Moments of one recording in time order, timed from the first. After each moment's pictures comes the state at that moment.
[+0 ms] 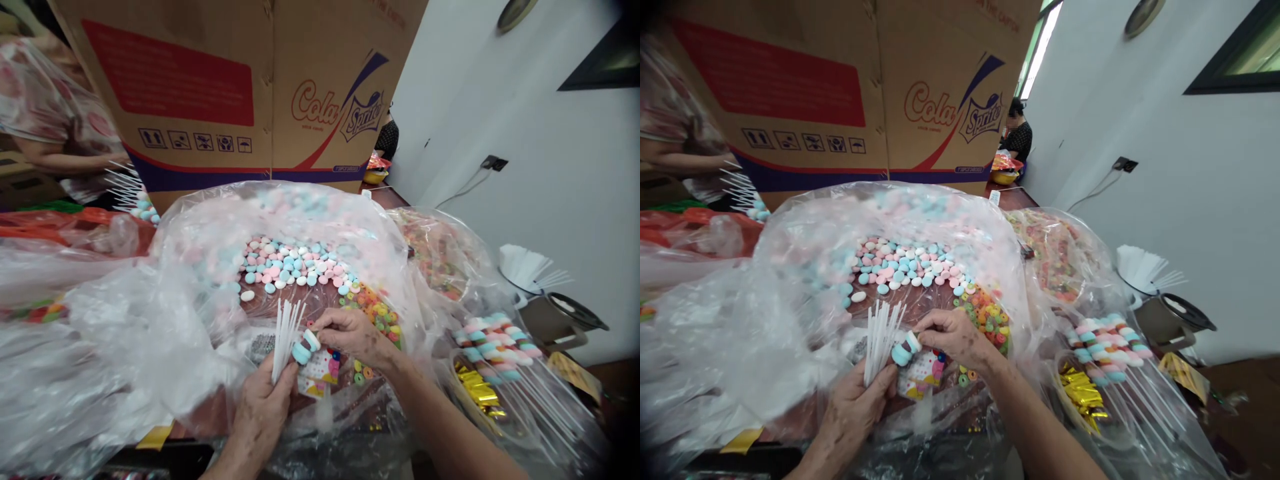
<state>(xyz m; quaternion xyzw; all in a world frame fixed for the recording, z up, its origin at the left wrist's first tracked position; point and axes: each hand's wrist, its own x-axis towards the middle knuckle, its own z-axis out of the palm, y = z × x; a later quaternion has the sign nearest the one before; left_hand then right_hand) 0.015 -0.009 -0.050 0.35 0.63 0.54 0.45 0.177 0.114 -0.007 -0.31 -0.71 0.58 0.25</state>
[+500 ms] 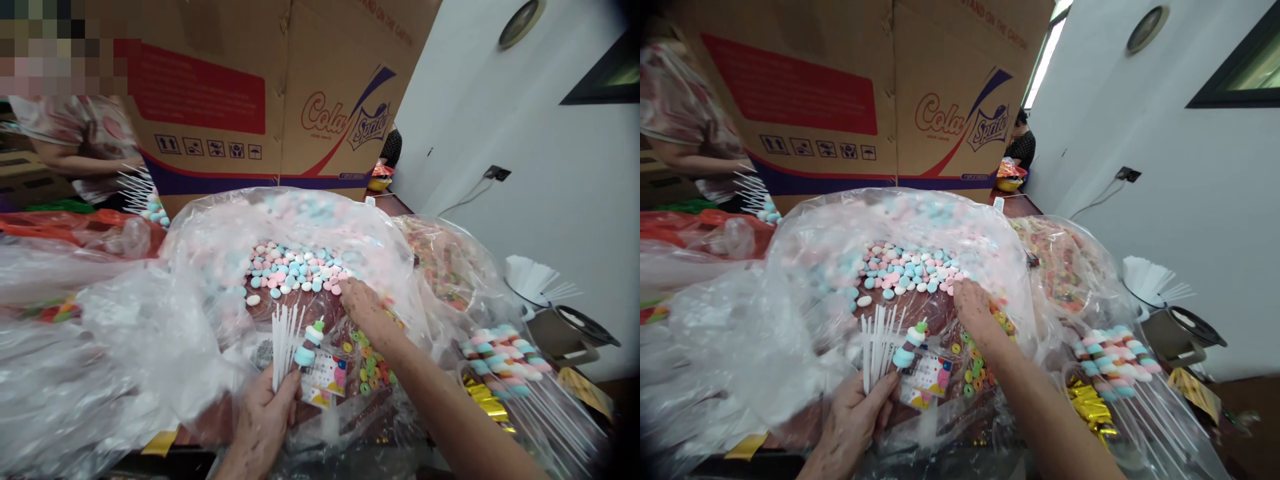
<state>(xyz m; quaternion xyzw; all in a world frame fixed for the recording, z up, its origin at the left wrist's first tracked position) 0.018 -0.014 -0.040 0.29 0.60 0.56 0.49 0.168 0.174 0.001 -0.53 -0.85 -0.03 0.04</state>
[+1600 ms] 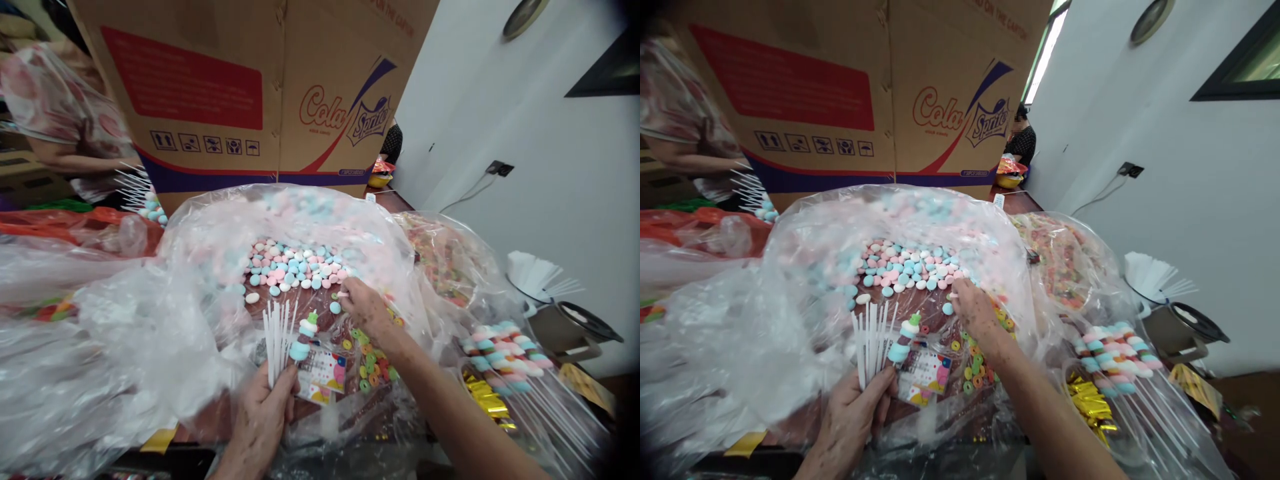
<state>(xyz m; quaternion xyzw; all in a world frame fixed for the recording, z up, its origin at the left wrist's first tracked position) 0.016 -0.013 -0.049 0.29 0.61 0.55 0.49 0.179 0.163 -0.001 -0.49 -0.85 0.09 0.18</state>
